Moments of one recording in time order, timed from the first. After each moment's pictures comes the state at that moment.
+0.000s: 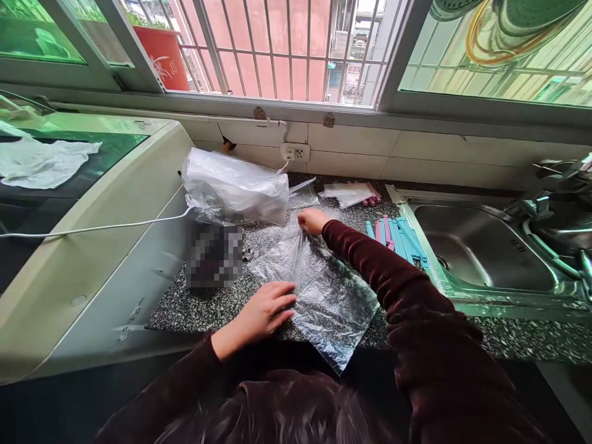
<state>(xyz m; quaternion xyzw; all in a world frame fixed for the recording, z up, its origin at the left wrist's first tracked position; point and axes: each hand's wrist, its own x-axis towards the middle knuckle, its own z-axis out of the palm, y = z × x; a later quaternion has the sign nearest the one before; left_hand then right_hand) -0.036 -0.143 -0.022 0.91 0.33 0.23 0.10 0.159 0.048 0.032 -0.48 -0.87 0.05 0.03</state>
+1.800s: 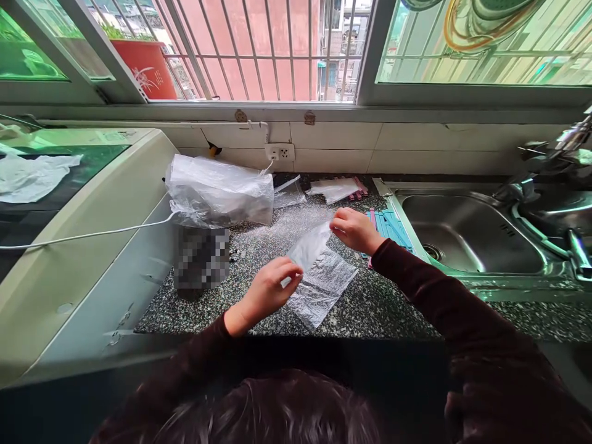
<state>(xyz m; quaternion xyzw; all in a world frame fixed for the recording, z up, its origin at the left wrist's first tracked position) 0.032 -0.125 0.040 0.86 0.34 0.35 0.13 0.275 -0.051 0.065 -0.41 -0.88 -0.12 0.20</state>
